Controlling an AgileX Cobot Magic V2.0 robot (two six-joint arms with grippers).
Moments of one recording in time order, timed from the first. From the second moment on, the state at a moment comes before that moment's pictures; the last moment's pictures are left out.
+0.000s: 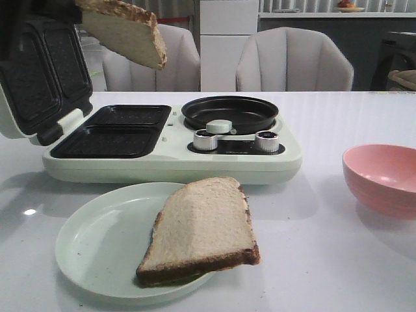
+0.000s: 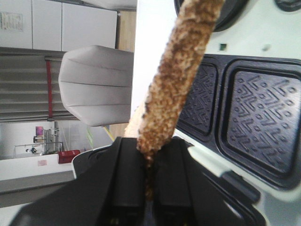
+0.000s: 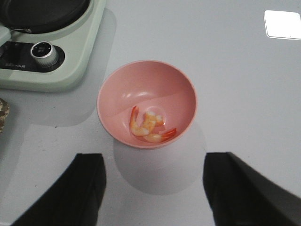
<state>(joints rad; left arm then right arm) -0.66 1.34 -0.91 1.42 0.44 -0.21 0.05 0.71 -0.63 0.05 0.64 0.02</state>
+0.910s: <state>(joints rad) -0.37 1.97 -1.35 1.46 0.23 -0.24 0.05 0.71 -0.63 0.05 0.64 0.02</state>
